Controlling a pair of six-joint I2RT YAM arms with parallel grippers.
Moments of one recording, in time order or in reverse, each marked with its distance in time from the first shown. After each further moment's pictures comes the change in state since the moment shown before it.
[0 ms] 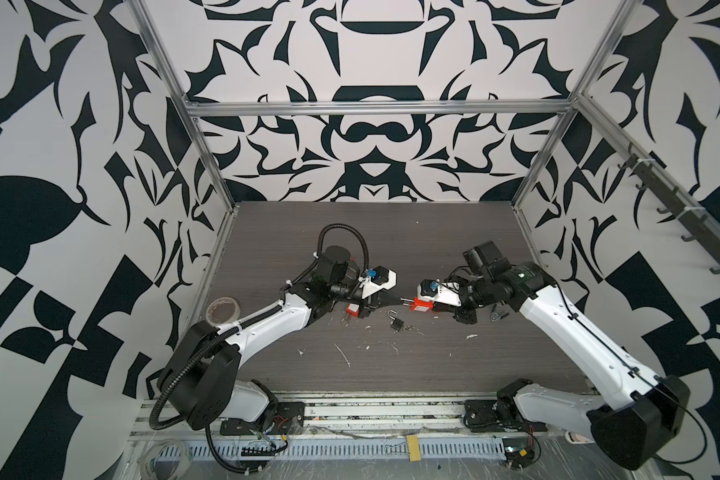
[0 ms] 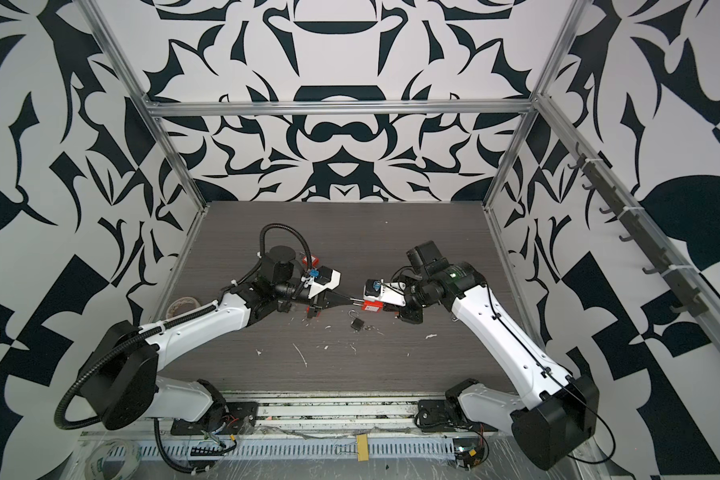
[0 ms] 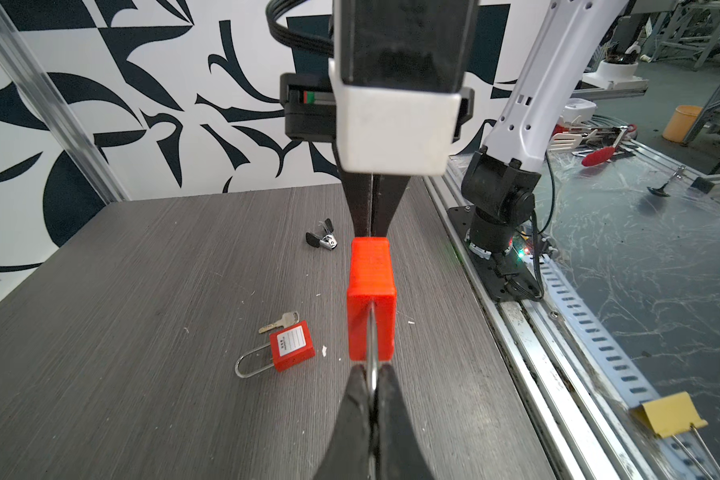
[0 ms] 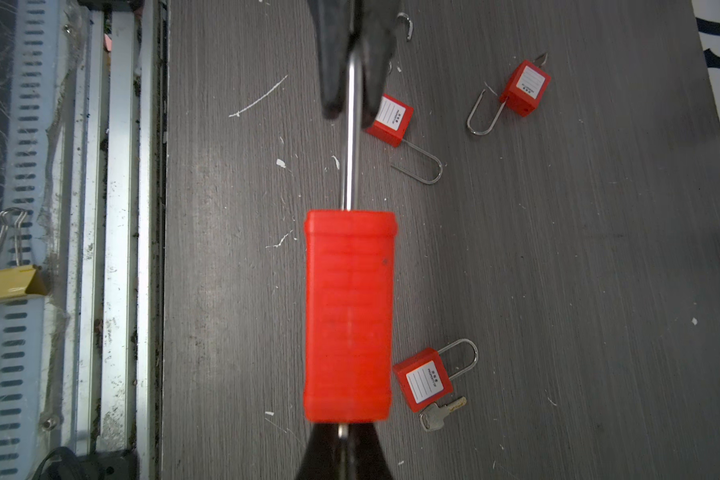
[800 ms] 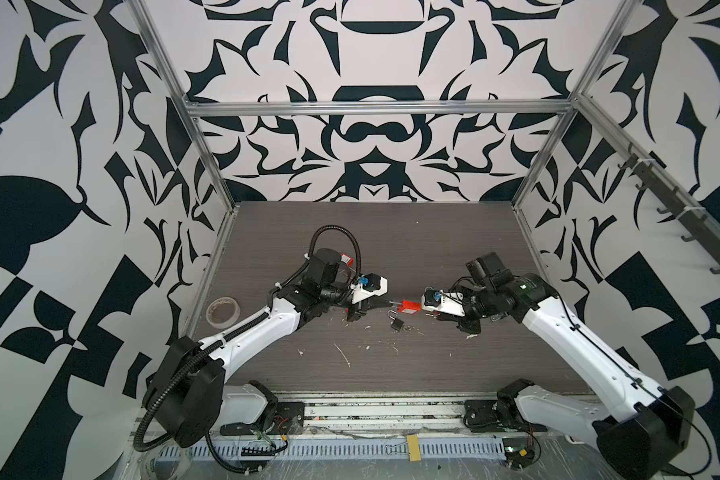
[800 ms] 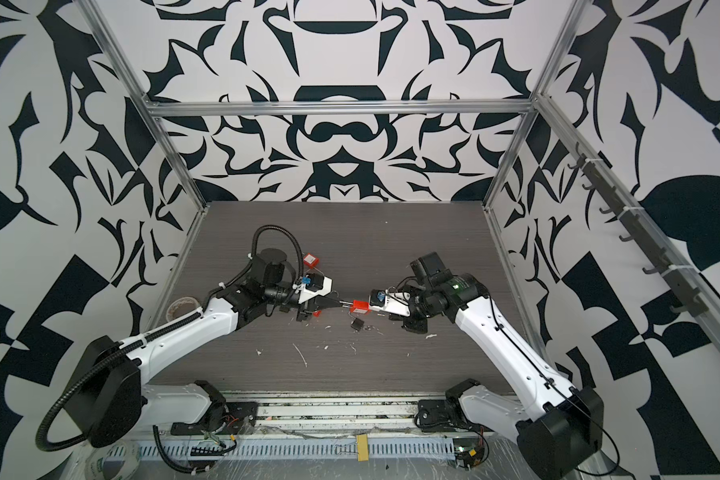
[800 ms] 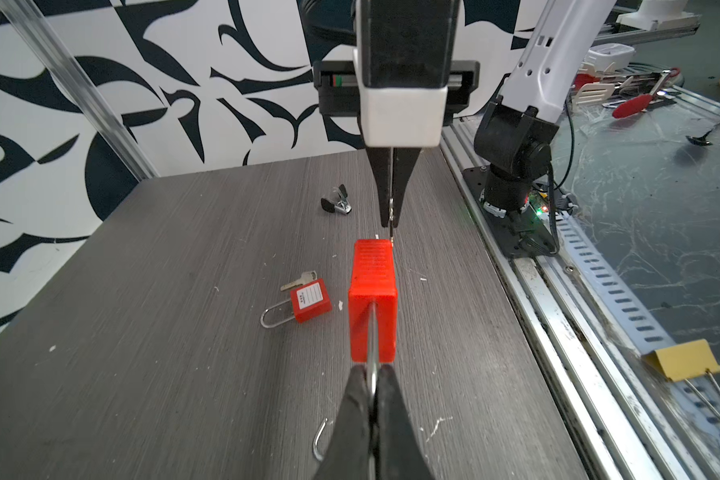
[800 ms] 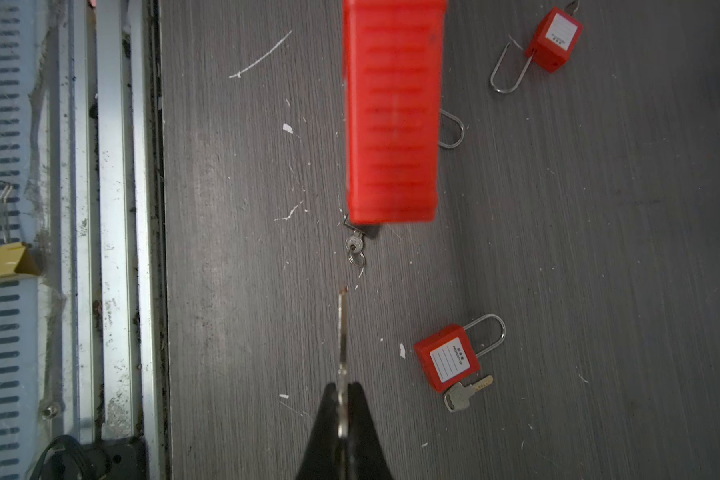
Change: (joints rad) left arm 0.046 -0.091 -0.027 -0.190 -0.055 0.171; right arm -0.011 -0.069 -0.120 0.022 0.041 0.006
